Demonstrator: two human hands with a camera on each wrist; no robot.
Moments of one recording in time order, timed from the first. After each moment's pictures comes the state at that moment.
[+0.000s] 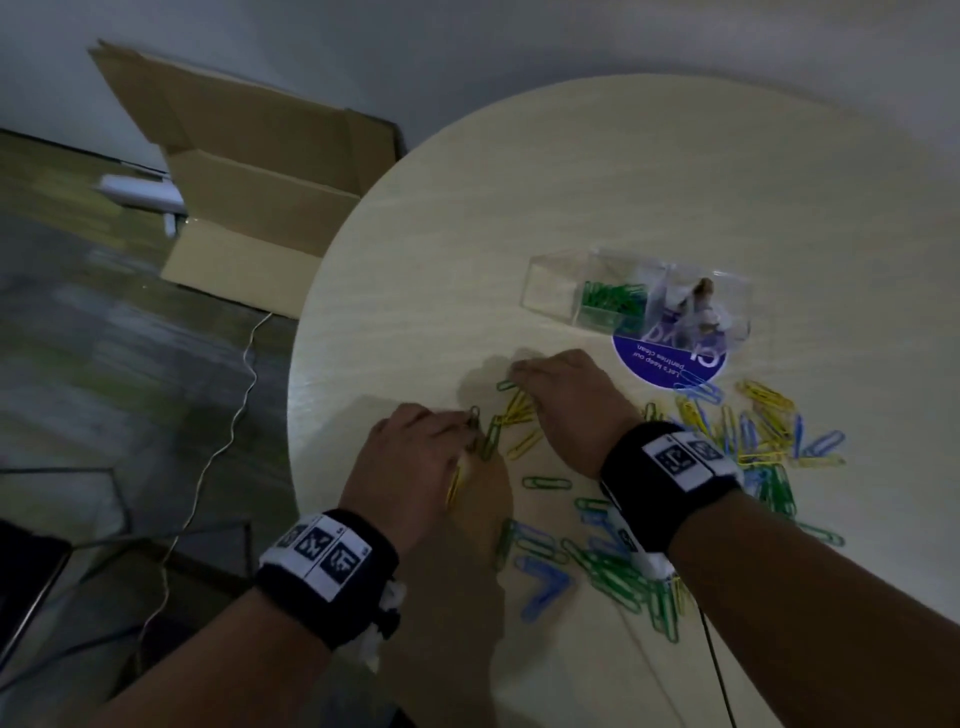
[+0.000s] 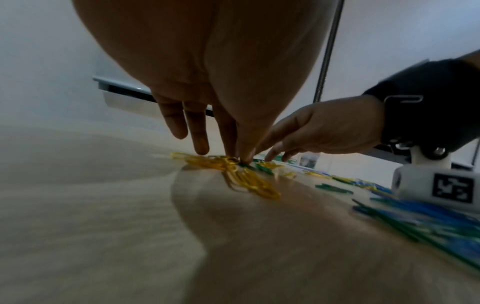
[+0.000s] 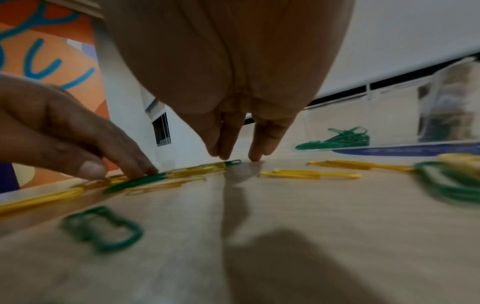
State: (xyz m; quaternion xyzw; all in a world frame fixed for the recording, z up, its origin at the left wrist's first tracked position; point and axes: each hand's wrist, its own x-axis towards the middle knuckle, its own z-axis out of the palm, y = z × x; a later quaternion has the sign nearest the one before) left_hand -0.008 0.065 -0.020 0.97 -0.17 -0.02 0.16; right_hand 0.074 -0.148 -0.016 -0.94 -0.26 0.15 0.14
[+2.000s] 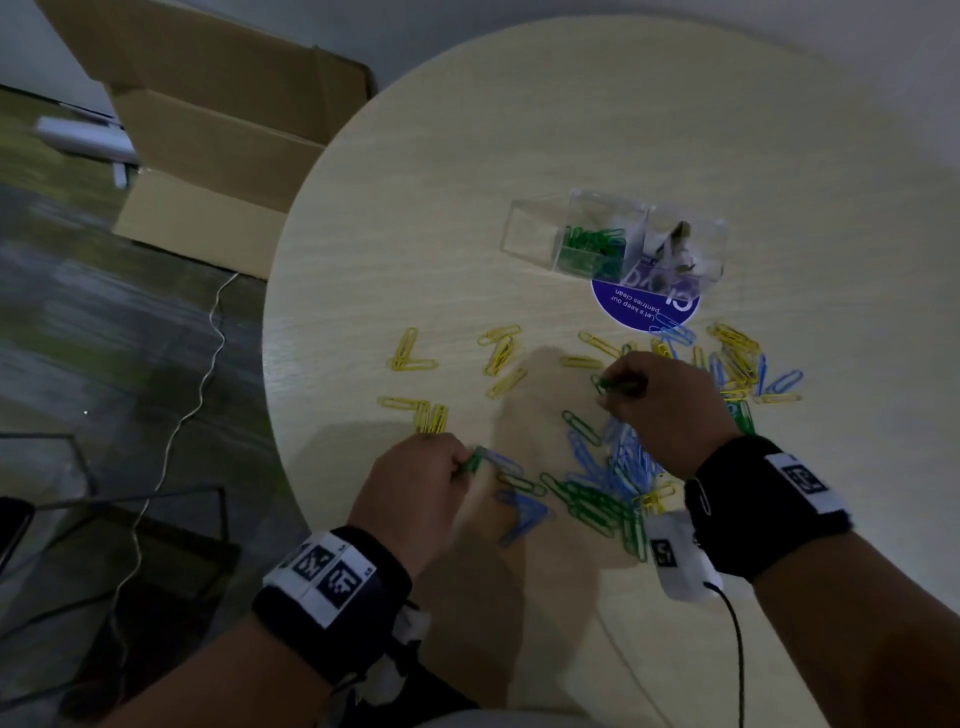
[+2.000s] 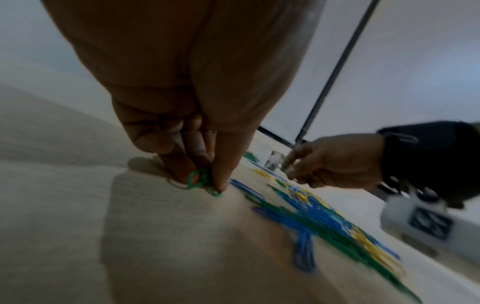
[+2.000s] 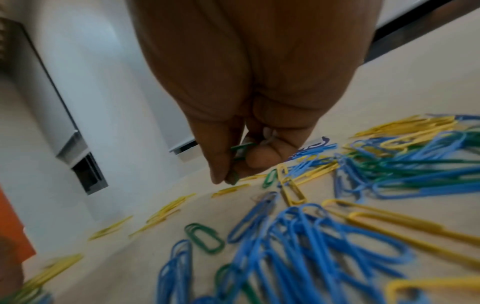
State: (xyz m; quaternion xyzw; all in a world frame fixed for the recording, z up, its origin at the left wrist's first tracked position) left_hand -0.071 0.026 0.004 0.94 0.01 -0.17 0.28; right_hand 0.006 -0.223 0.023 -0.92 0.06 0.18 0.33
